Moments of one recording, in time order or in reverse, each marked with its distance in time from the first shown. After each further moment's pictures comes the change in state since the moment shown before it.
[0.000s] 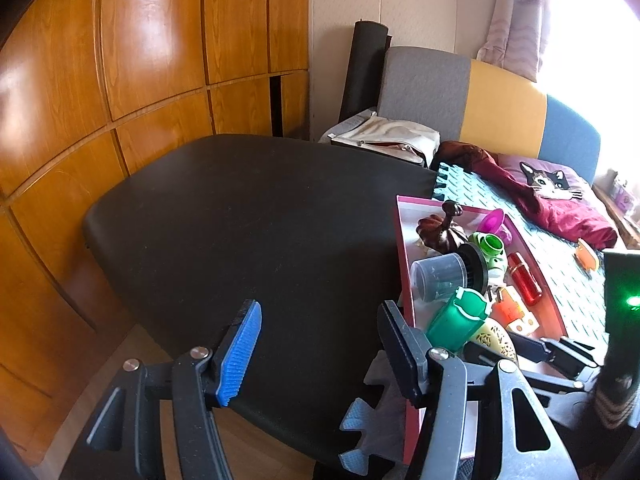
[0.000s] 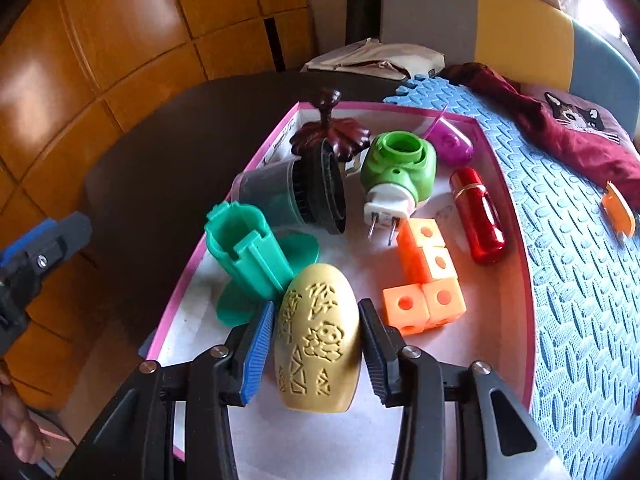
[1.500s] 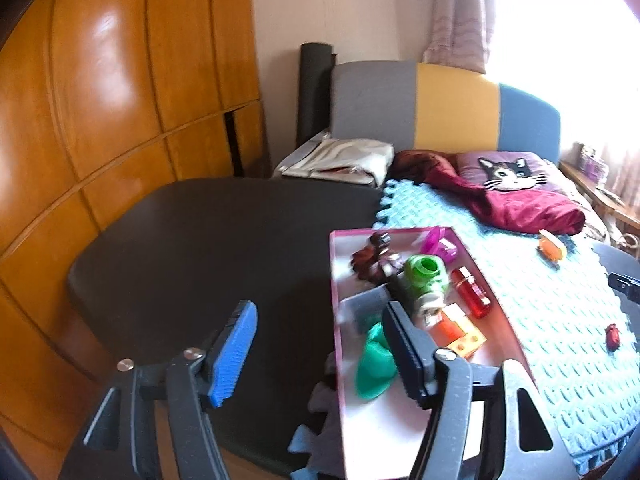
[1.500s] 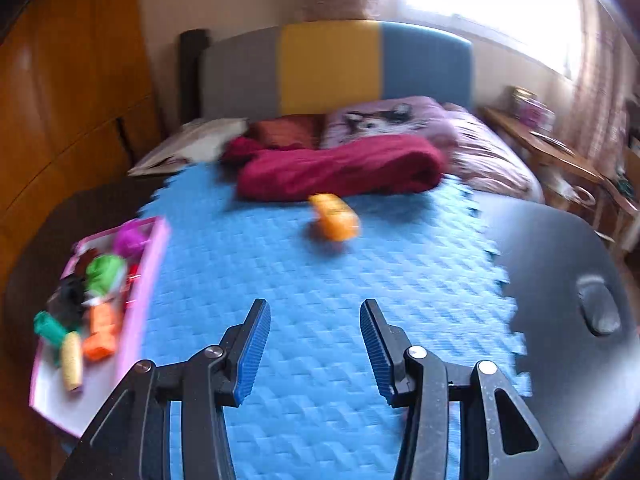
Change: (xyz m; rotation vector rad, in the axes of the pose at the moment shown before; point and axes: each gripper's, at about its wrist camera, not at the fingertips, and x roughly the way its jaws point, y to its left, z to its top) left arm -0.029 -0.062 0.028 0.161 -0.086 -0.082; right arm -0.149 -0.254 -0.032 0.338 -0.211 -0.406
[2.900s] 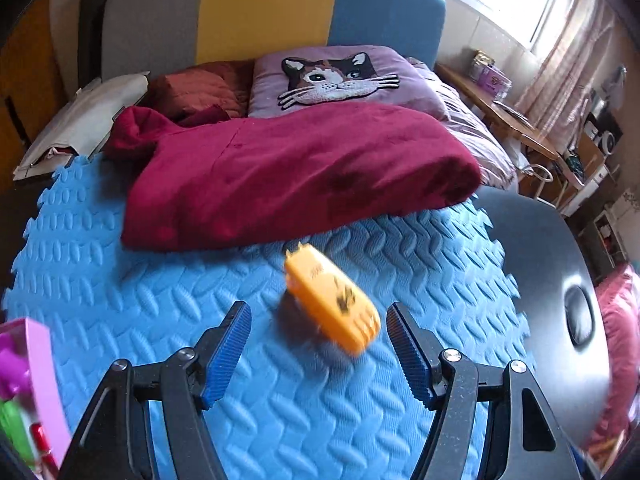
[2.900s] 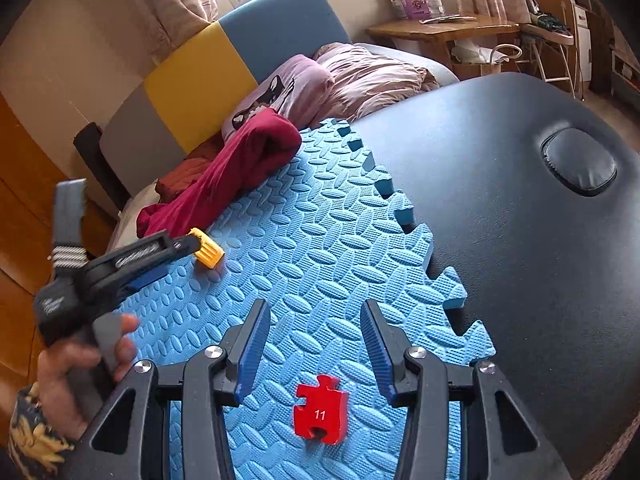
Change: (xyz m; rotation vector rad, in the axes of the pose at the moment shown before) left arm 0.204 -0.380 0.086 0.164 0.368 -0.456; right arm 0.022 -0.119 -0.017 0.500 0.063 0.069
